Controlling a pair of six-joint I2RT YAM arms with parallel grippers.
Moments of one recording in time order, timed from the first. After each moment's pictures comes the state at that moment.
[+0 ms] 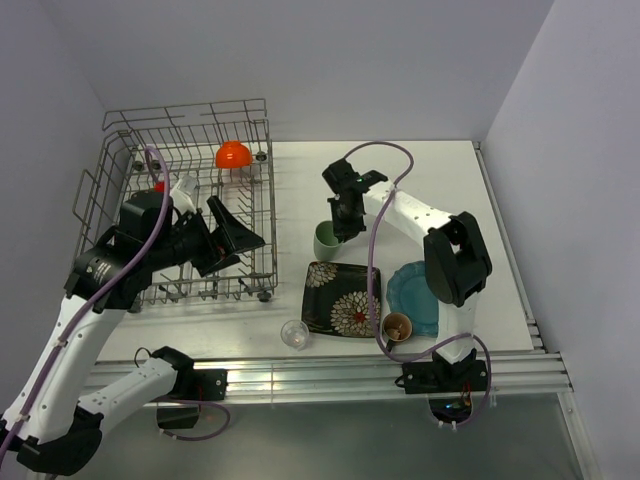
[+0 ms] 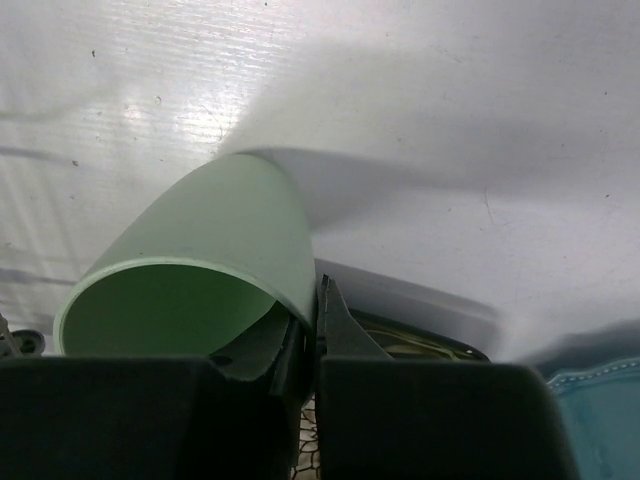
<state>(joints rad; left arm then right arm) -0.46 0.90 1.29 -0.96 0.32 -0.94 0.56 1.92 1.55 -0.86 0.07 0.46</state>
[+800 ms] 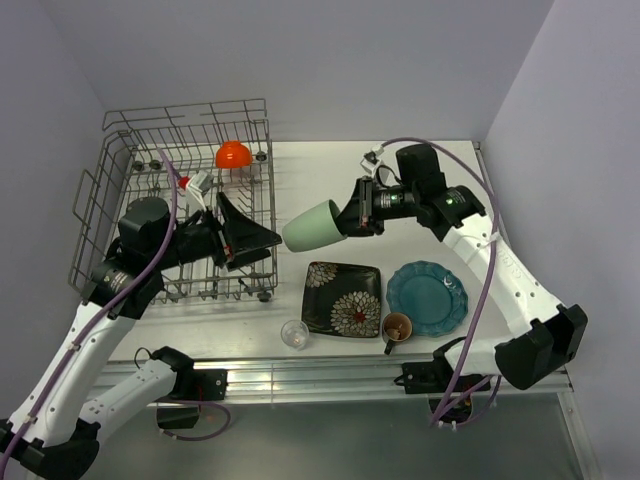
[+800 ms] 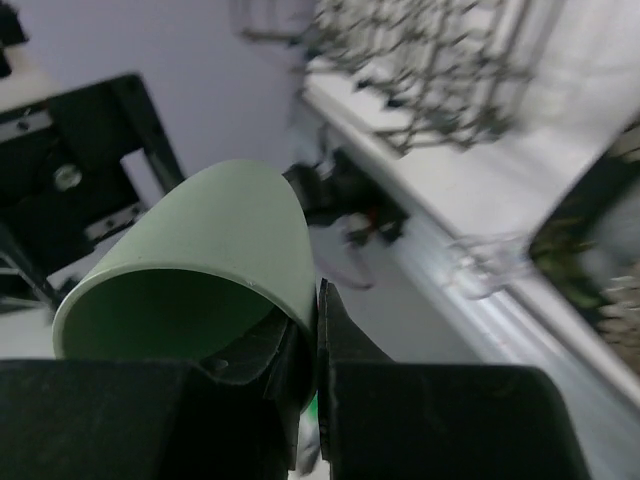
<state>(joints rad) -0.46 0.83 1.09 -0.52 0.64 -1.10 0.43 1.31 1.39 -0.74 -0.75 0.74</state>
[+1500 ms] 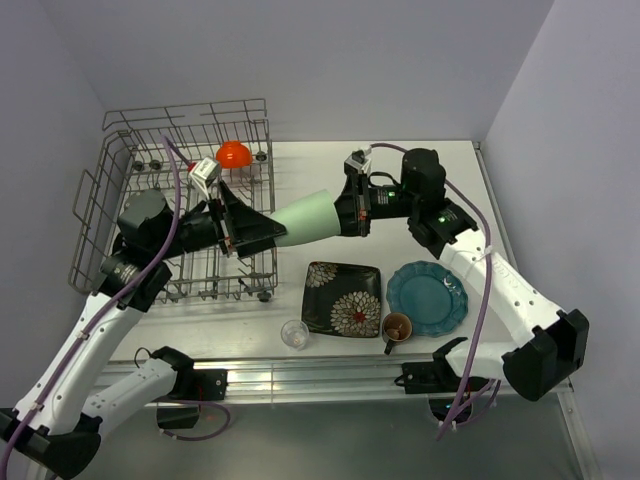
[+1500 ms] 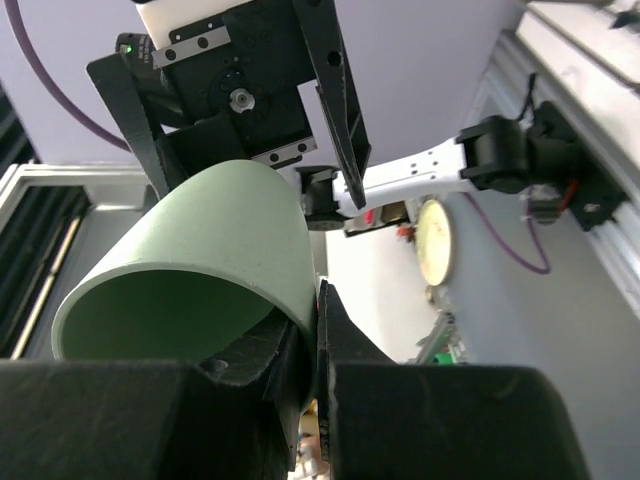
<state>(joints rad) -0.46 0.88 1.07 -0.24 0.76 -1.18 0.49 1.23 1.18 -0.12 -1.07 1.33</state>
